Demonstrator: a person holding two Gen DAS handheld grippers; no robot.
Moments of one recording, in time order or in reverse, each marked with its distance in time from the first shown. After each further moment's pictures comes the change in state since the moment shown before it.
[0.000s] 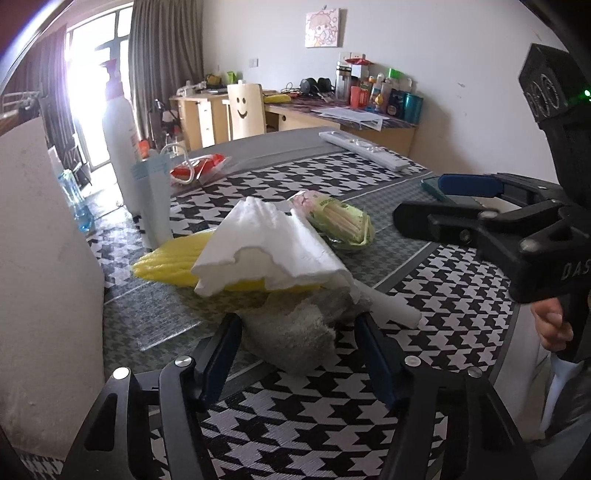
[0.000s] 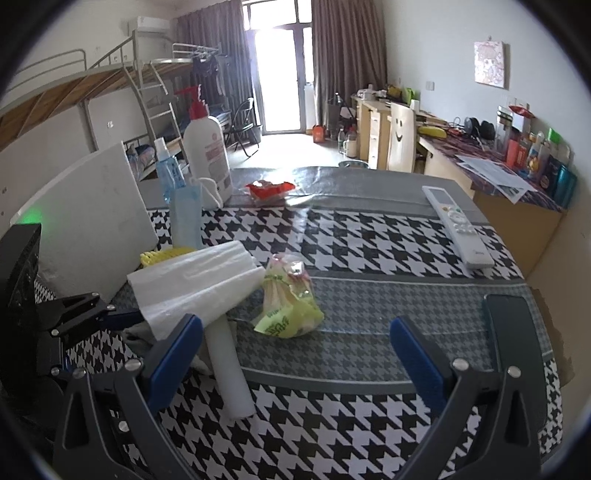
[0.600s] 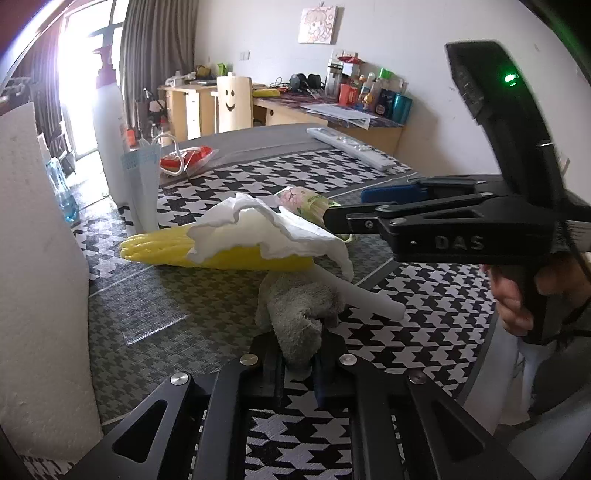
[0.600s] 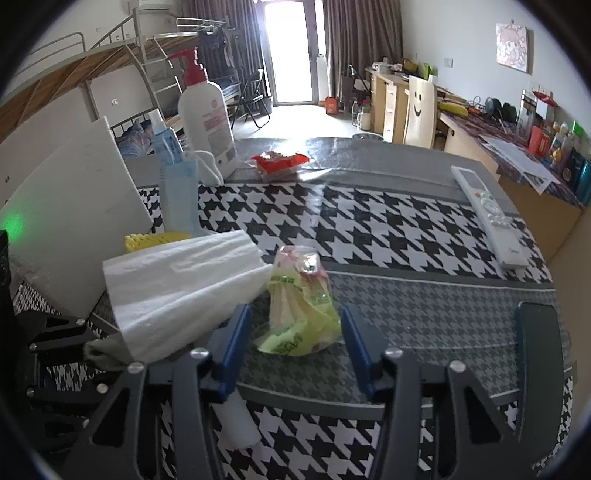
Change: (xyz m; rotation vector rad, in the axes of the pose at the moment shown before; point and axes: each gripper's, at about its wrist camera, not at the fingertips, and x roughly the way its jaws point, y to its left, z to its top) left arm -0.008 0.005 -0.004 -0.036 0.021 -0.089; right arm 0.042 0.001 0.010 -0.002 0.130 0.047
